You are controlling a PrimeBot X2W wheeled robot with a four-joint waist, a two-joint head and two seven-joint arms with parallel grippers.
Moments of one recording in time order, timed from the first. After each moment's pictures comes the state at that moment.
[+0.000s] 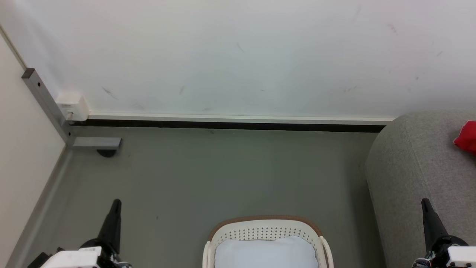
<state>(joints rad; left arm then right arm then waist) -0.10 0.05 0.11 0.25 -1.61 -0.13 0.11 -0.10 -0.05 -0.11 0.25 1.61 0.13 0.11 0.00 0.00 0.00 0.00</state>
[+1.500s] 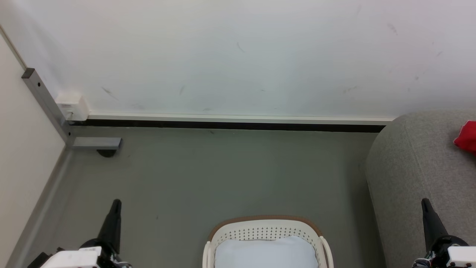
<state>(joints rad) -0.11 0.05 0.11 0.25 -1.61 -0.13 0.11 -0.10 -0.05 -0.11 0.25 1.61 0.13 0.11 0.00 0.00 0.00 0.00</state>
